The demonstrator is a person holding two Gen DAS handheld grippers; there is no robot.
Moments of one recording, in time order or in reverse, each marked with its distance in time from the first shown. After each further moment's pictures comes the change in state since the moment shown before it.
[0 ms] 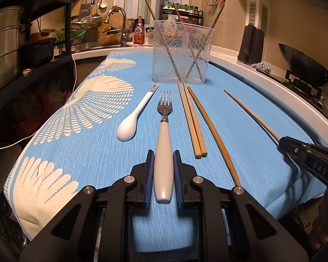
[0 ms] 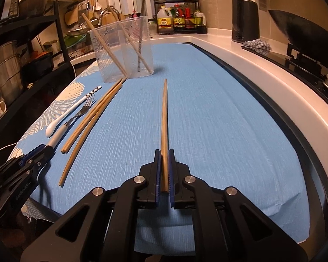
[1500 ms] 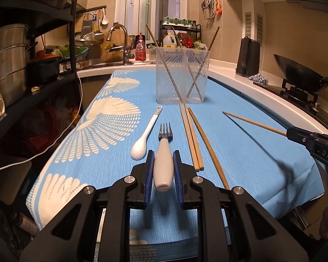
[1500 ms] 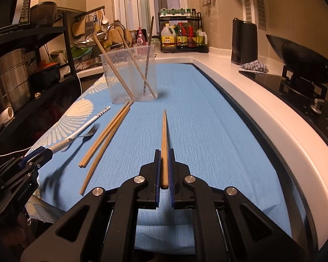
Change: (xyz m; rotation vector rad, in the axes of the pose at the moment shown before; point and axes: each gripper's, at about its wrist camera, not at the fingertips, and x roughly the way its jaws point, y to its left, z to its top) left arm -0.039 0.005 0.015 0.032 -0.102 0.026; right arm -0.049 0.006 0.018 -0.037 -0.114 0.010
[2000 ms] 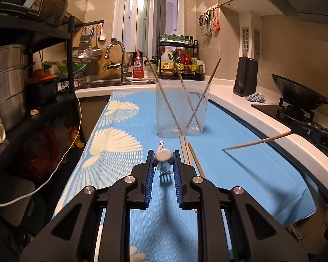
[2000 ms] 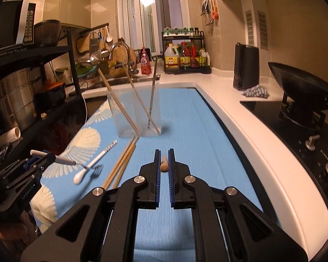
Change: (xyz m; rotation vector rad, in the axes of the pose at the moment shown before) left arm -0.008 0.009 0.064 0.009 -0.076 -0.028; right arm -0.028 0.000 0.067 -0.007 -0.104 0.023
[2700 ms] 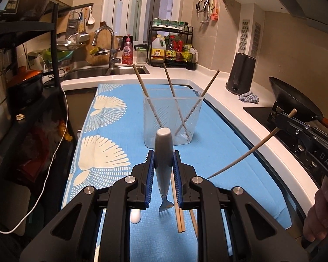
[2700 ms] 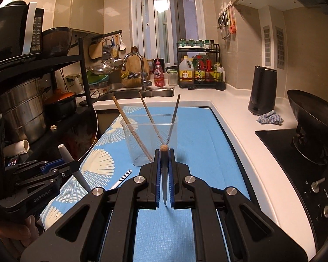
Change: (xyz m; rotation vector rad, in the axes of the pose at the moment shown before) left arm 0.024 -0.001 0.076 -0.028 0.166 -0.082; right arm 0.013 0.027 0.076 -0.052 -0.020 0.073
